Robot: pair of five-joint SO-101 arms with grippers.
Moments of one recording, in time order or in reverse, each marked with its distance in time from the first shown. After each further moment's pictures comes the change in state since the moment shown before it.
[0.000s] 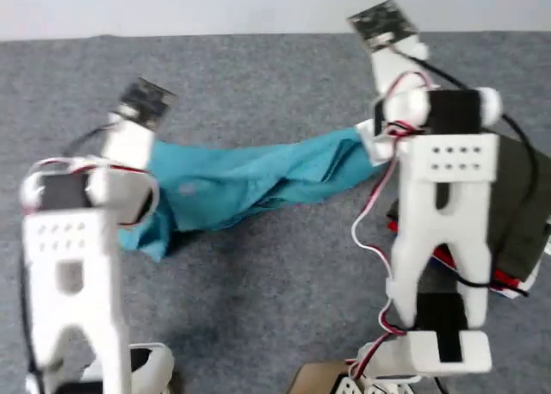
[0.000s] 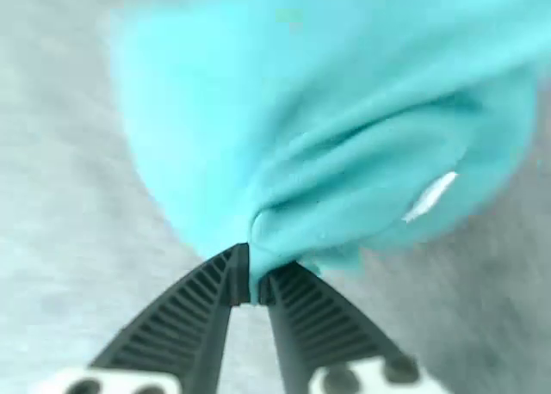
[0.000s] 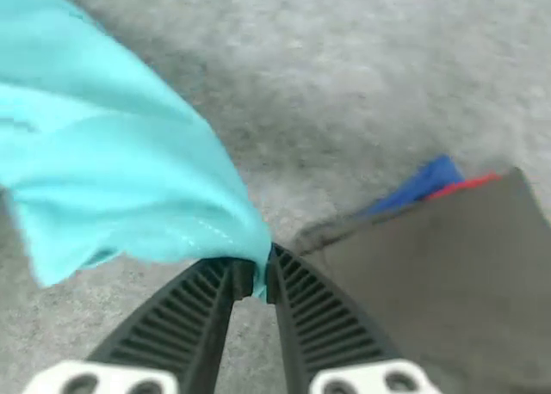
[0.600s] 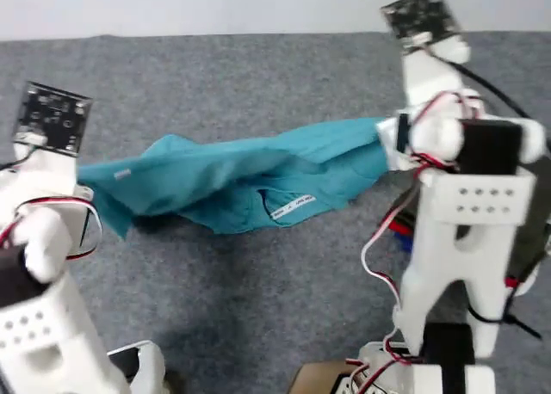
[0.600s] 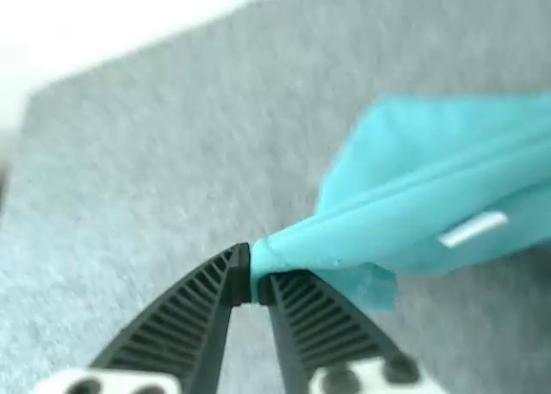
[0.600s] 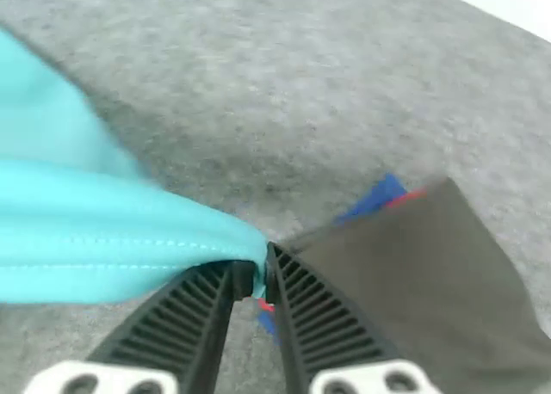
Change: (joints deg) left arm -14.2 -13.3 -2.5 1.1 -4.7; right arm -0.3 -7.6 -0.1 -0.4 0.0
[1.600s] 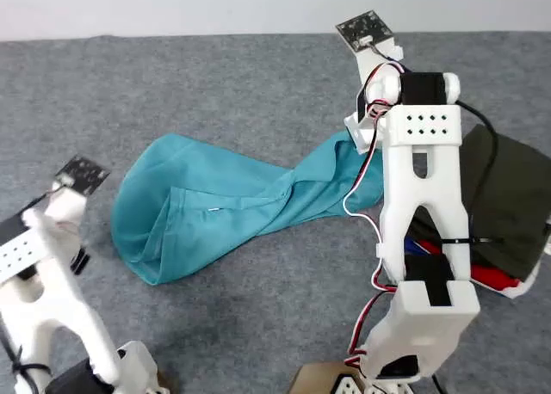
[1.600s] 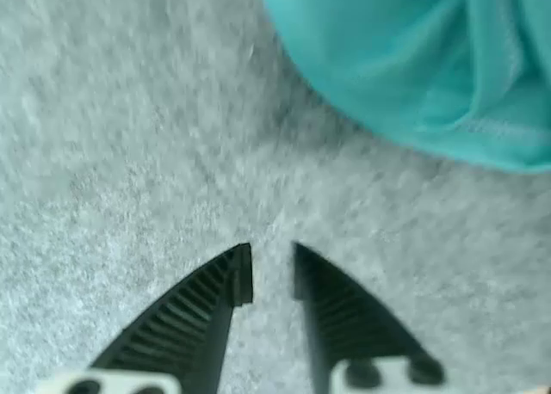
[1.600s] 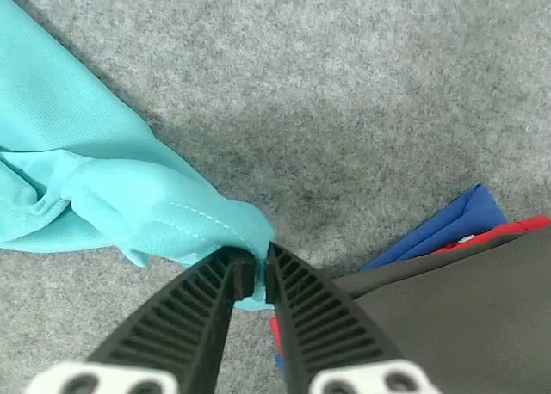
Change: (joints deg) left arm -14.5 20.2 28.1 -20.4 -27.4; right arm -1.1 23.6 0.0 -9.8 0.0
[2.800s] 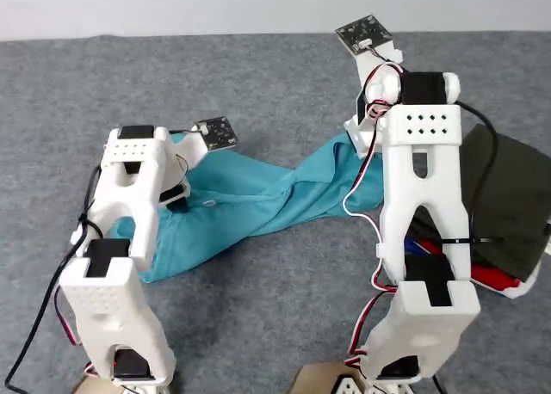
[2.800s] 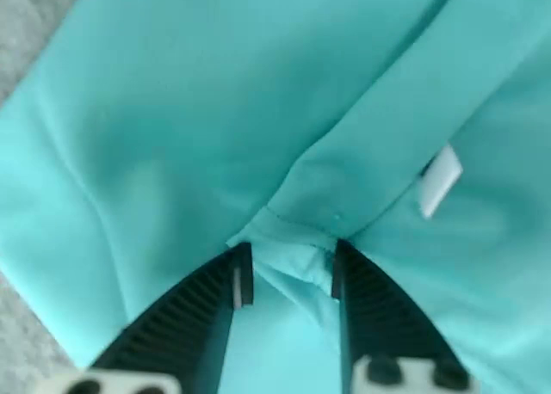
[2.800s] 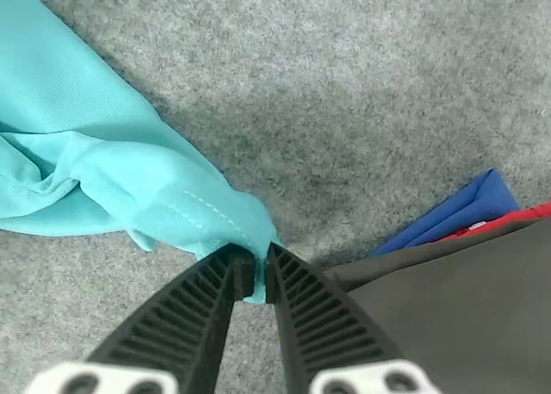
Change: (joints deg) left arm 32.4 48.4 -39.4 -1.5 -4.0; right arm 0.0 0.1 0.0 2.1 0.0
